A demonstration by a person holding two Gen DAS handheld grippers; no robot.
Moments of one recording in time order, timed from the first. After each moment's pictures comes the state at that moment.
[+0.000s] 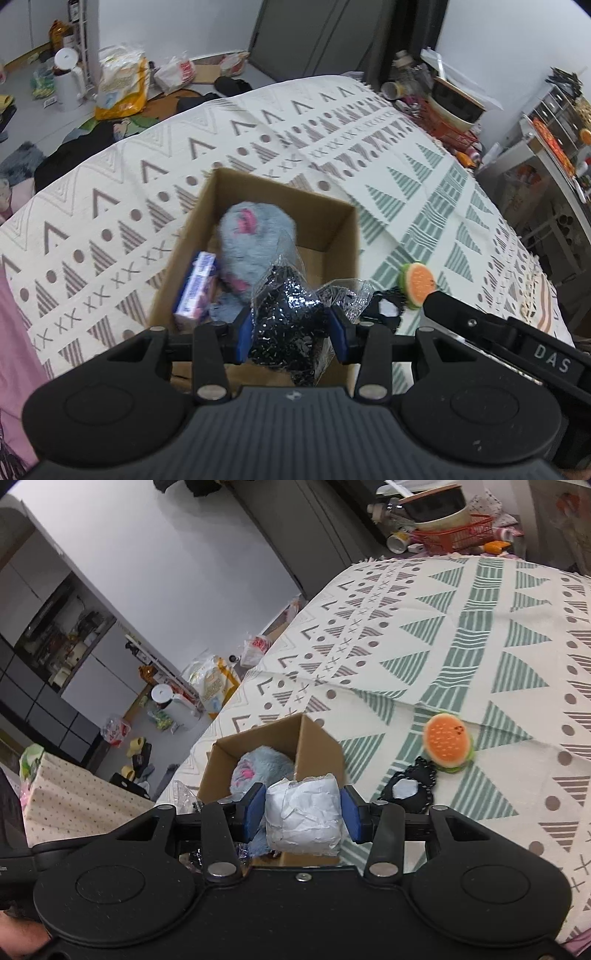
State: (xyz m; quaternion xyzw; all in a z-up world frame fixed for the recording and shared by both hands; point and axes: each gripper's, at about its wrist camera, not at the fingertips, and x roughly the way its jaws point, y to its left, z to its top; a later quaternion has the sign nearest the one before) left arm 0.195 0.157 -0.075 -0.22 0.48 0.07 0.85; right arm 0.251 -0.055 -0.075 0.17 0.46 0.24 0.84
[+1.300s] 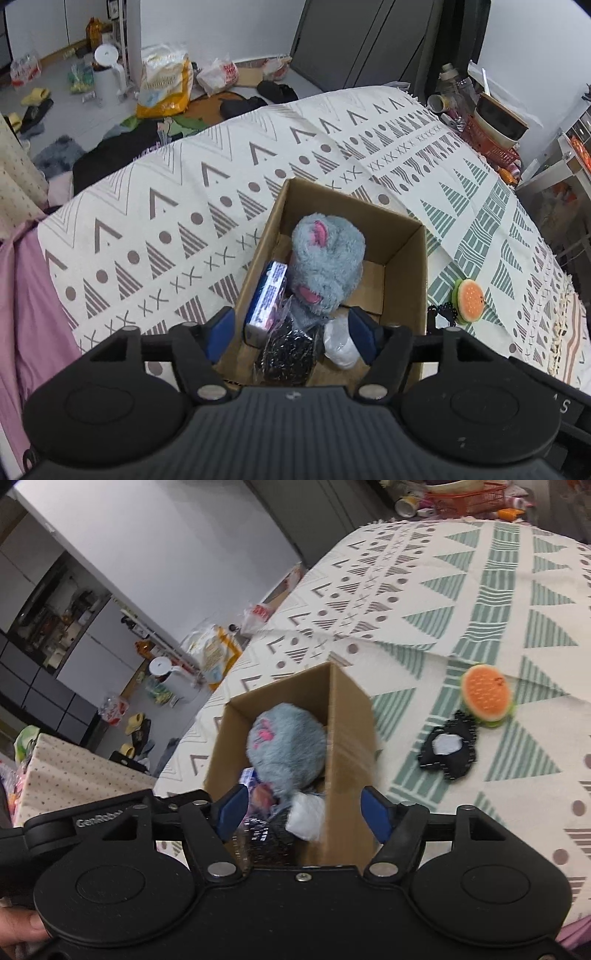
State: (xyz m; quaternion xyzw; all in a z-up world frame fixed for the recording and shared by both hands) left arm 0.186 0.191 -0.077 -0.21 0.48 0.13 0.84; right arm 0.240 -0.018 -0.093 0.17 0.50 0.24 0.82
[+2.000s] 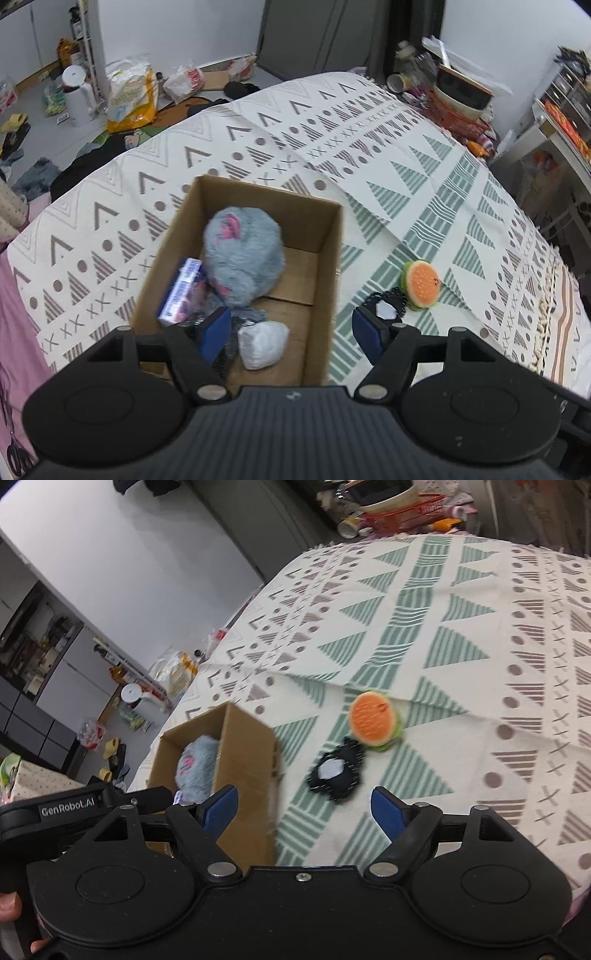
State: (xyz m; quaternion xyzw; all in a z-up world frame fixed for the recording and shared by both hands) left arm 0.215 0.110 -0.066 -0.17 0.49 0.10 0.85; right arm 0.254 -0.116 -0.098 0.18 0.49 0.19 0.83
